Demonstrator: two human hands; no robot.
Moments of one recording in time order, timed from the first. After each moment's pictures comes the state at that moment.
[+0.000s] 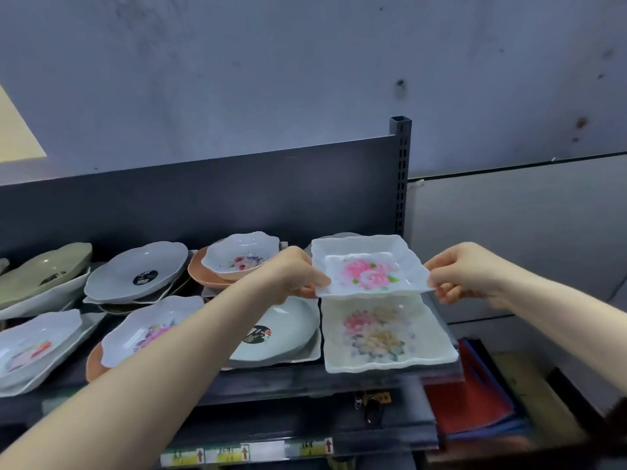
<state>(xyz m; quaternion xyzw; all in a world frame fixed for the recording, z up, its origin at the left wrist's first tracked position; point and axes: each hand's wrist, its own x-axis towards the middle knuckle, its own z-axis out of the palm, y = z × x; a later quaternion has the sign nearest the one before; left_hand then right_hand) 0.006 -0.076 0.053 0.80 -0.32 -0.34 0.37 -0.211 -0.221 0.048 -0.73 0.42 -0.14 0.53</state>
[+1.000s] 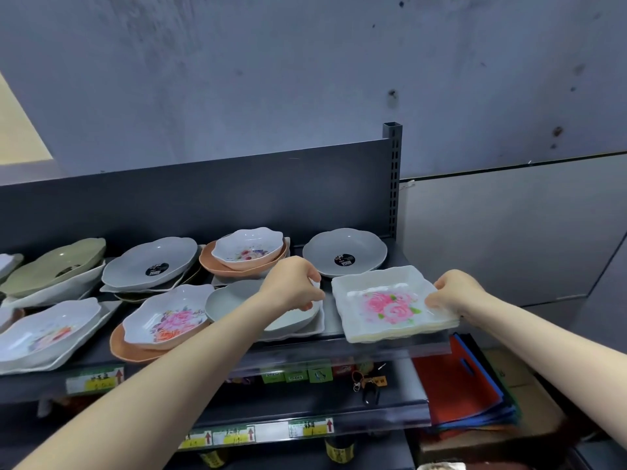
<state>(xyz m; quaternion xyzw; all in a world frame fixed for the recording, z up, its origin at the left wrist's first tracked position) -0.018 -0.025 0.034 0.85 -0.47 -0.11 0.21 -0.220 -0.208 -0.017 -0.79 0.53 -0.09 0.29</state>
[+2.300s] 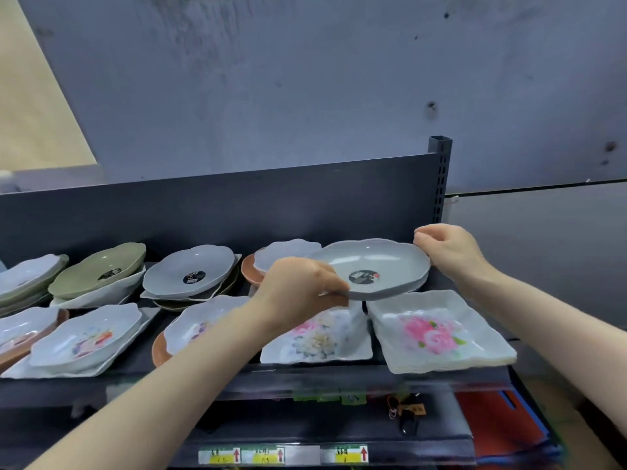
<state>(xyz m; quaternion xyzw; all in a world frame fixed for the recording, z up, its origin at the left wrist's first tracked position) 0.029 0.024 0.064 0.63 -0.72 0.23 0.20 -0.126 -0.175 0.058 -0.76 0.38 -0.34 0.40</state>
